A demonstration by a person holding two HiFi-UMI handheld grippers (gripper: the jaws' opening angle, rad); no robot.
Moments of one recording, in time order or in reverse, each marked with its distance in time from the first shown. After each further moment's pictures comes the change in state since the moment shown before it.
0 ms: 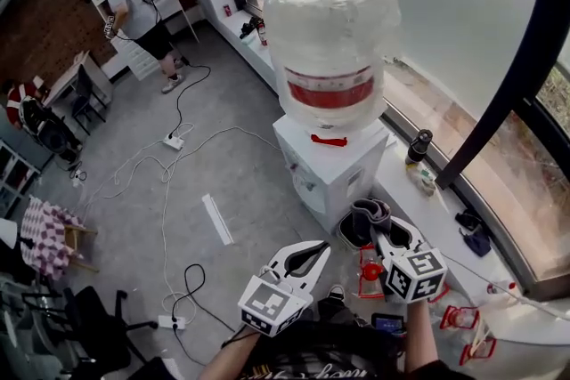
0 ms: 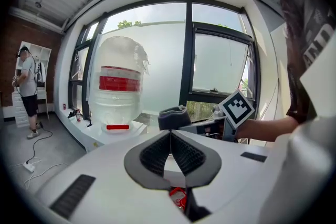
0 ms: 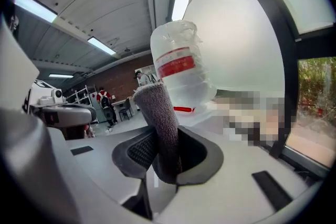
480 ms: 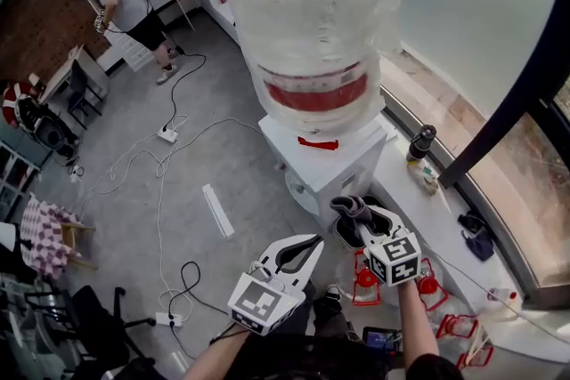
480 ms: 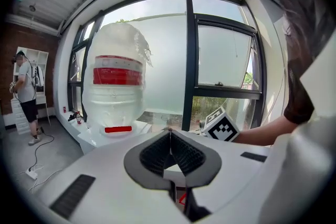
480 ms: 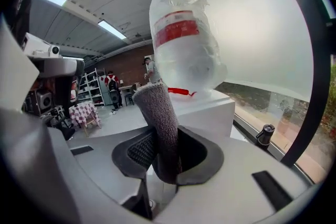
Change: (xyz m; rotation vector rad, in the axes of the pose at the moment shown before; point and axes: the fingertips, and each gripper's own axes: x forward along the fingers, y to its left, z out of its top) left arm 0.070 0.038 -0.007 0.040 0.030 0.020; right arm 0.106 -0.061 -0.047 -0.154 0.101 0.073
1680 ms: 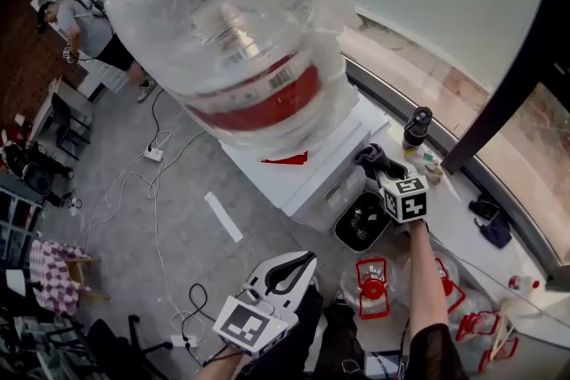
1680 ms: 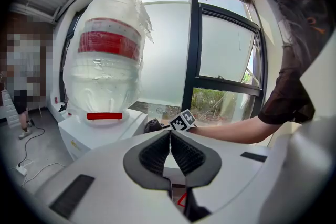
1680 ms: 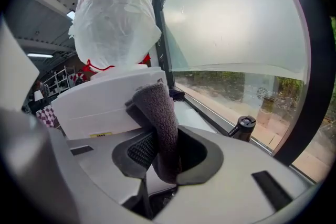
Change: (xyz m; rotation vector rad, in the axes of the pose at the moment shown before) left arm 0.085 0.014 -0.047 -0.031 0.066 -0.076; right arm 0.116 -0.231 -0.054 0.110 0.023 -0.254
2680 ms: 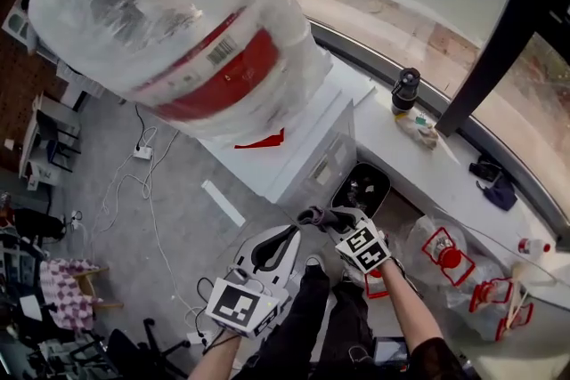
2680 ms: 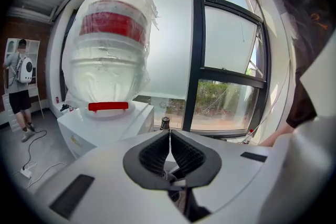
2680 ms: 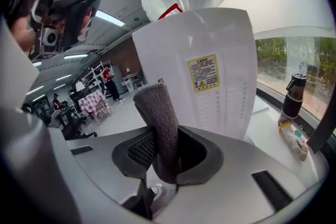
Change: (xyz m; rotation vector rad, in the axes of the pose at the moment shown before) left arm 0.028 0.034 -0.030 0.021 0.048 0.026; right arm -0.031 0.186 -0.151 -0.060 0.166 0.380
